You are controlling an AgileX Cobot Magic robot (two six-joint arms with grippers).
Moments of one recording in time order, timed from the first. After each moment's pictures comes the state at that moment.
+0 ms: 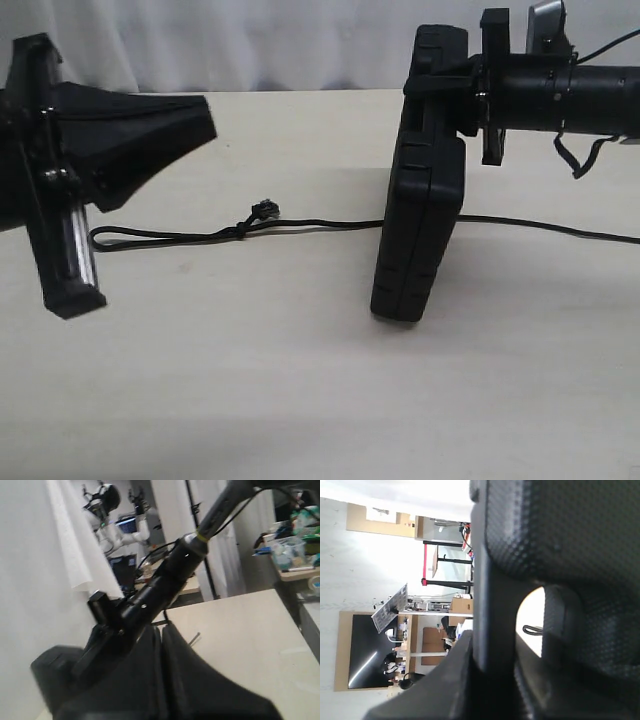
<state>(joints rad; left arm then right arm) -0.22 1.22 -0.49 1.15 -1.20 -0.58 -0.08 1.90 -1.14 1.63 1.14 -0.82</state>
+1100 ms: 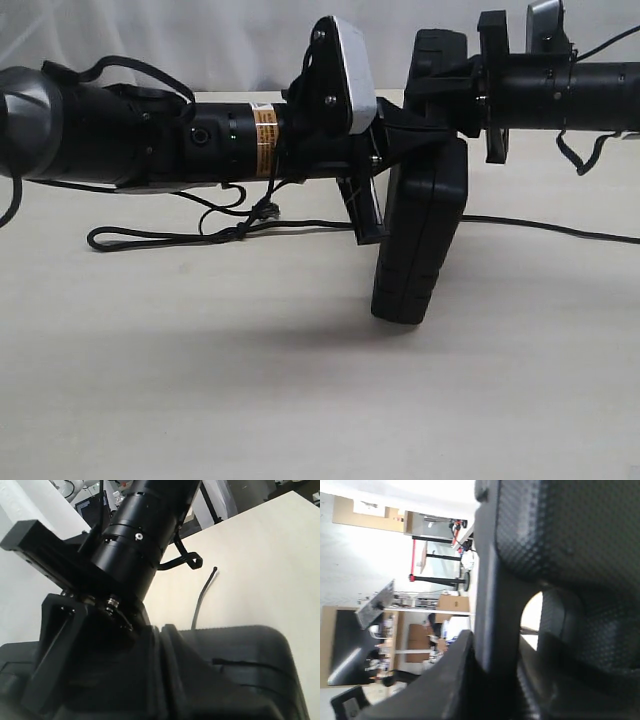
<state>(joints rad) -0.61 1.89 -1.10 1.02 -0.80 -0.28 -0.08 1.90 -1.16 1.56 1.10 -0.82</state>
